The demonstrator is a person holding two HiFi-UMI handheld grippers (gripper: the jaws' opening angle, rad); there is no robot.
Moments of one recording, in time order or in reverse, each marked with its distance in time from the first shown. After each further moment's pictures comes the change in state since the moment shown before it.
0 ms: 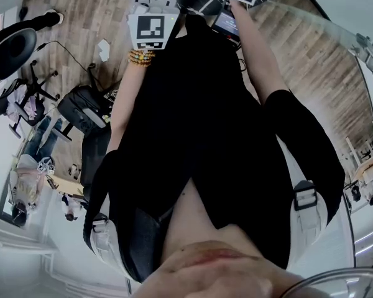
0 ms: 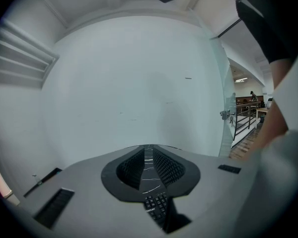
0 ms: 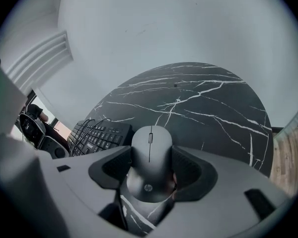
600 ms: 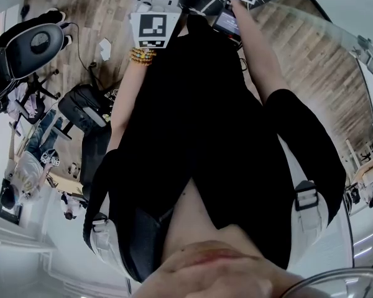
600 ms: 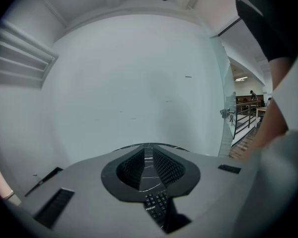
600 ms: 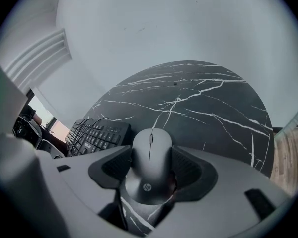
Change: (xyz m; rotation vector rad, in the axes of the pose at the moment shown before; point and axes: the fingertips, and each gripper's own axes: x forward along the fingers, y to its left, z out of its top) left arm 0.000 0.002 -0.006 0.004 0.016 0.001; right arm 0.007 0.003 0.002 -0.001 0.003 -0.010
